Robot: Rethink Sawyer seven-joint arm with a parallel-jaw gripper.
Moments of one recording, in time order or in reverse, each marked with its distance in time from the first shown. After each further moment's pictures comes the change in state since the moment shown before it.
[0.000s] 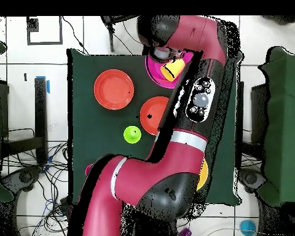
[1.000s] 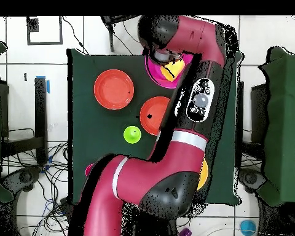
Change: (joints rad) arm -0.002 0.007 0.034 0.000 -0.026 0.000 -0.031
